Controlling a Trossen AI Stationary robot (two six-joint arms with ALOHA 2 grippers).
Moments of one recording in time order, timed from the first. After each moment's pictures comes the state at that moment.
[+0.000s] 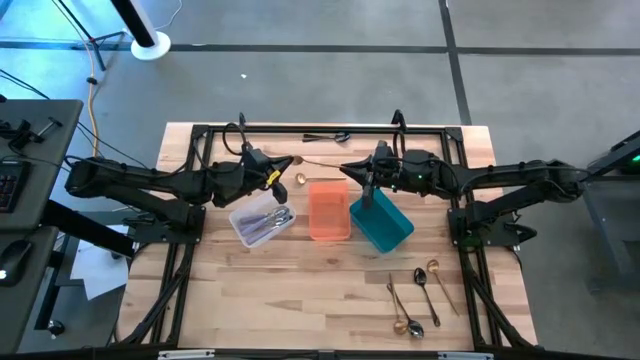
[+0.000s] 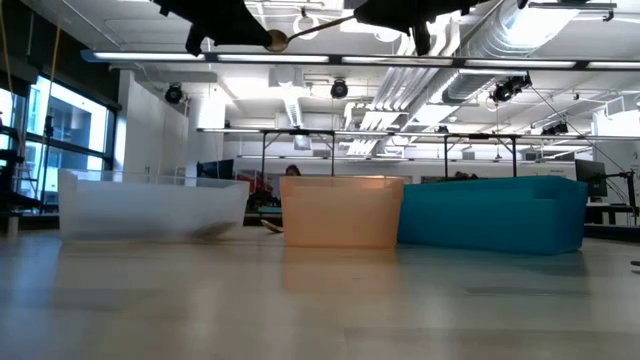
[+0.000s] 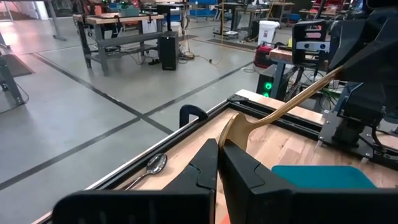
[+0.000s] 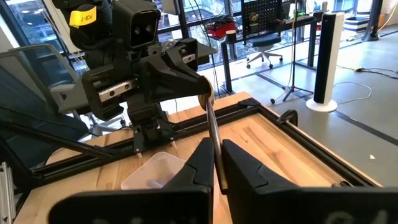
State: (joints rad) left arm -0.03 1.10 0.76 0.16 -0.67 -0.17; right arm -0.05 1.22 0.88 0.22 0.21 0.20
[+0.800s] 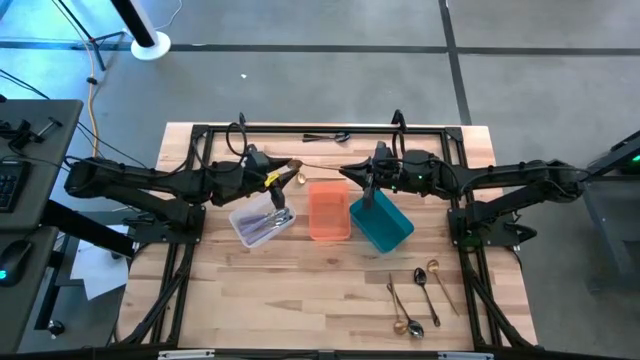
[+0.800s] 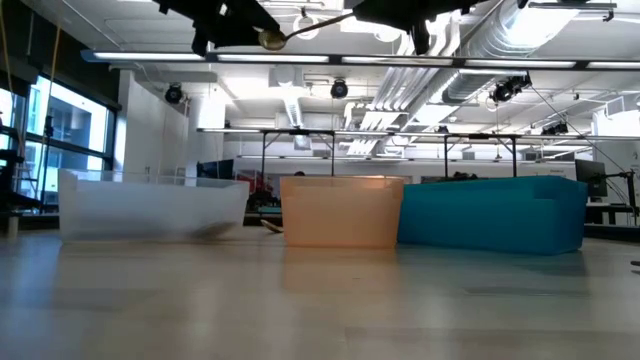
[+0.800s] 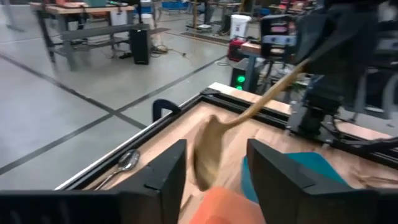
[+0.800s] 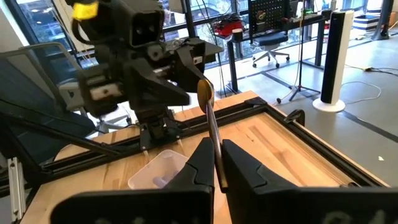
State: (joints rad) left arm -0.03 1.08 0.76 0.14 -0.54 -0.19; right arm -0.05 1.22 0.88 0.22 0.18 0.20
